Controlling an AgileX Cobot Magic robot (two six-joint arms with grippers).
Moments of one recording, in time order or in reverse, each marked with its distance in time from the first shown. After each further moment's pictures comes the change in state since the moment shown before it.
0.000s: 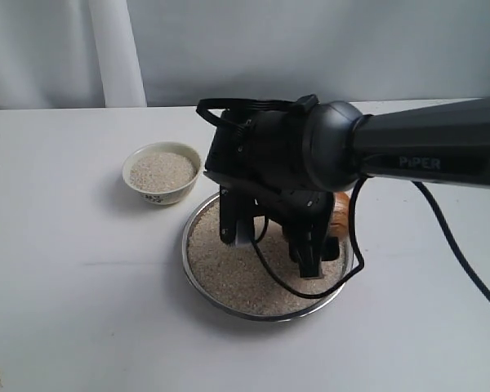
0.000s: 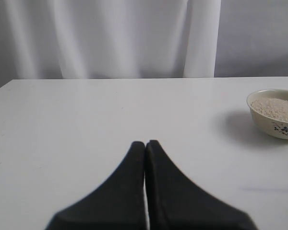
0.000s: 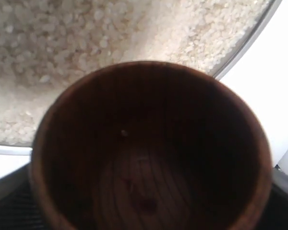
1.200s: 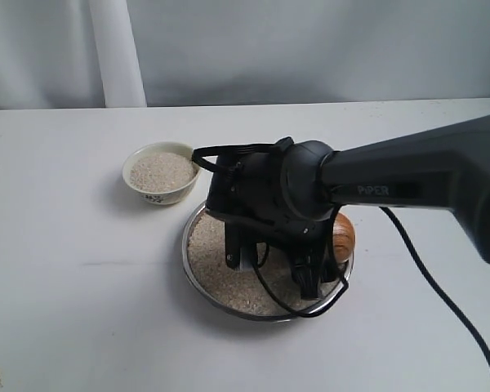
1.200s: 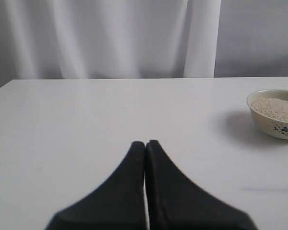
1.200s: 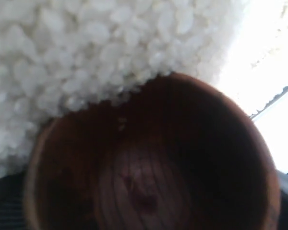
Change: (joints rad) left arm 0.000 0.000 0.000 0.000 0.000 0.000; right arm 0.000 0.109 0.029 -0.026 -0.049 0.058
